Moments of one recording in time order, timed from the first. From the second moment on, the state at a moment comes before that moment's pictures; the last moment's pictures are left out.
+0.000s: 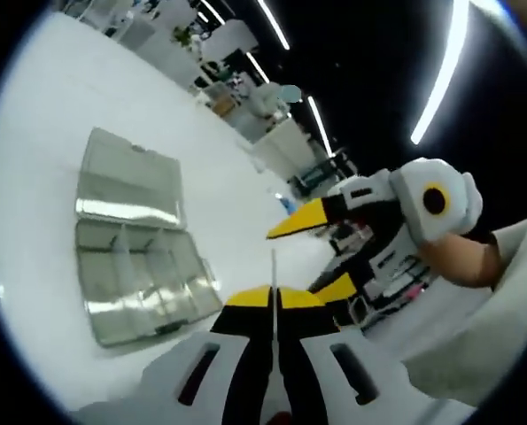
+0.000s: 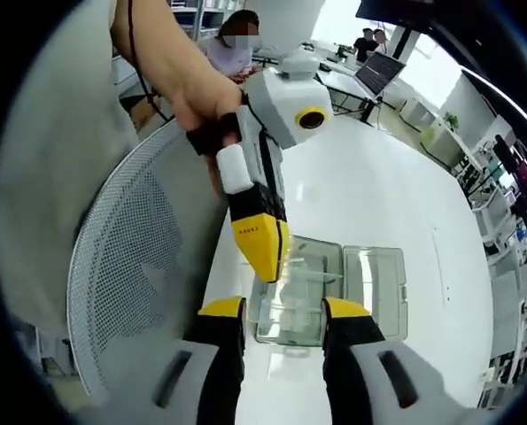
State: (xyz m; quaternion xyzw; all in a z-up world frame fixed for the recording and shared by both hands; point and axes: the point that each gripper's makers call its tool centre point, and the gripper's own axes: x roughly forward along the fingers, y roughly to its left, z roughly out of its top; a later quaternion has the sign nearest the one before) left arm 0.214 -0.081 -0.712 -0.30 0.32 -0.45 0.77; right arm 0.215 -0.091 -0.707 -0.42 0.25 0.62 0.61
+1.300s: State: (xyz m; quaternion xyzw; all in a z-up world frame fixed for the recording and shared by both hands) left arm 0.192 -0.092 -0.711 -0.08 0.23 -0.57 0.79; right arm 0.189 -0.095 -0.711 -0.39 0.32 0.69 0.52
